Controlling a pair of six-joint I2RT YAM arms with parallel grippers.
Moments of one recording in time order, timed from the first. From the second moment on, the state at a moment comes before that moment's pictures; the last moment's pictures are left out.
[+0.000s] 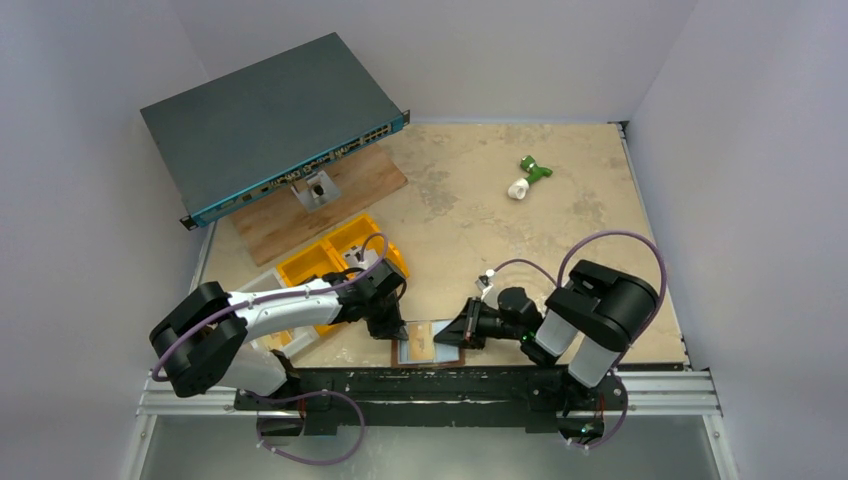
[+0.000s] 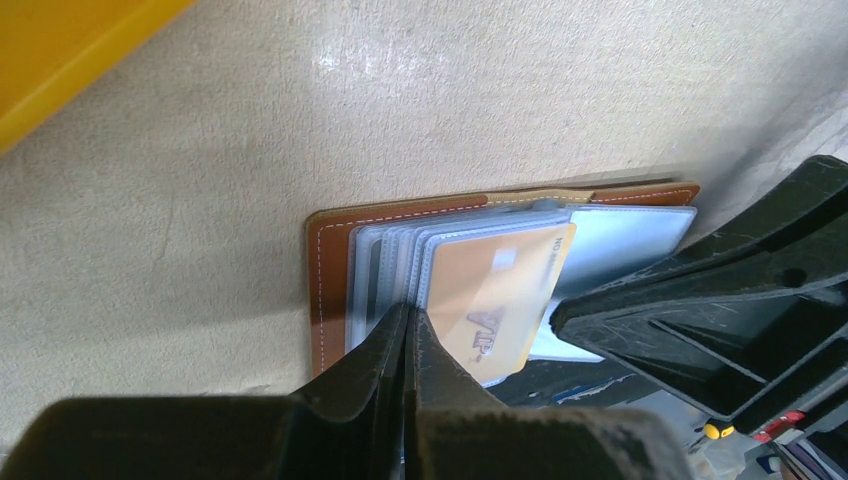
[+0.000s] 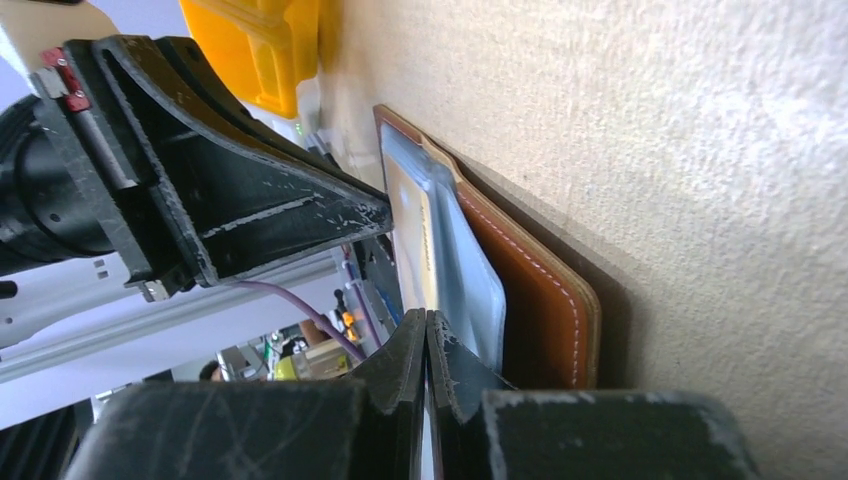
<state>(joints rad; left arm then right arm) -0.90 1.38 0.64 -0.41 0.10 -1.15 0.82 1.73 0.09 1.19 -0.46 1.38</state>
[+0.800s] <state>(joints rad) -0.90 1.38 0.64 -0.41 0.10 -1.15 0.81 1.71 0.15 1.07 -0.46 1.30</state>
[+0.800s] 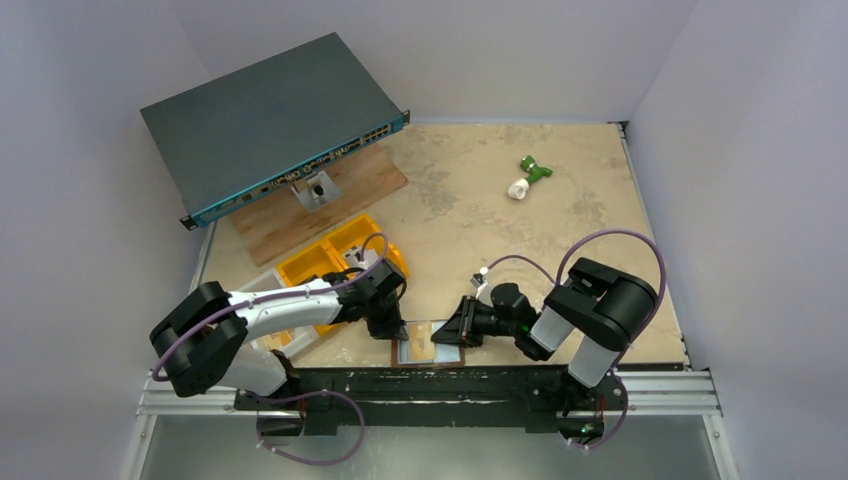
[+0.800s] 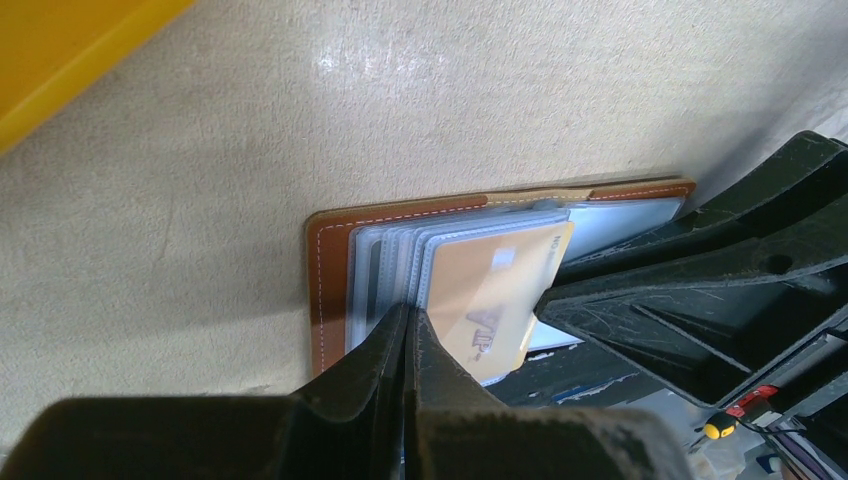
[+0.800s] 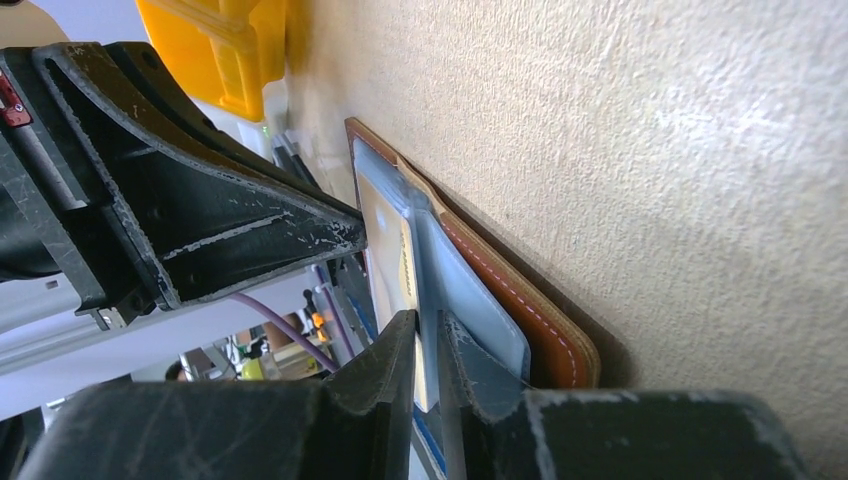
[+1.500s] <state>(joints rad) -0.90 1.40 0.65 -0.41 0.11 -1.15 0.81 1.71 0.15 1.07 -0.46 1.30</state>
